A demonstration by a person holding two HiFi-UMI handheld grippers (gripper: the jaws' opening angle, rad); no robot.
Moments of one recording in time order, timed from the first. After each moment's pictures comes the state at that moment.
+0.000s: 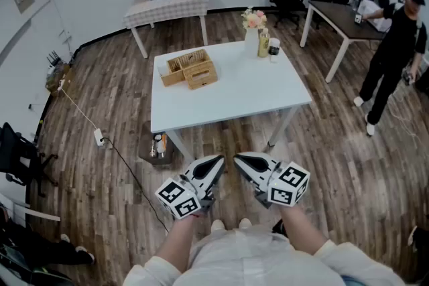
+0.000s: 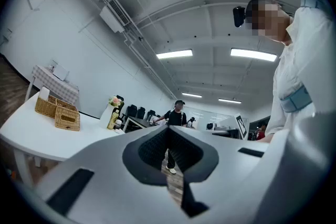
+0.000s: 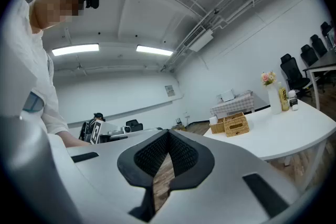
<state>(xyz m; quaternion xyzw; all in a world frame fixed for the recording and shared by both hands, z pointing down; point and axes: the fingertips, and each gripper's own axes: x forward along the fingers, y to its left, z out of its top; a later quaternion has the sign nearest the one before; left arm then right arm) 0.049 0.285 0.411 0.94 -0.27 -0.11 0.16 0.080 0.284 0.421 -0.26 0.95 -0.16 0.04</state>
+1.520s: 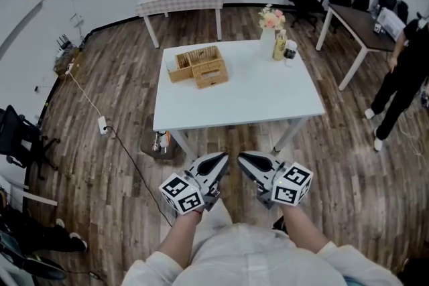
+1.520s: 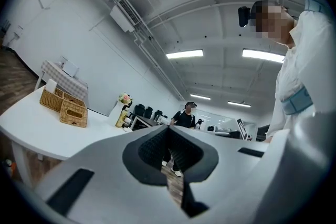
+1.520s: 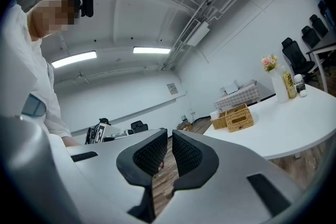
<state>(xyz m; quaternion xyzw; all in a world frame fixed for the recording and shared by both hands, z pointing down) 0.055 0.218 0.440 0.93 -0.30 -0.12 0.18 0.087 0.220 0.445 -0.22 0.95 -0.20 0.05</state>
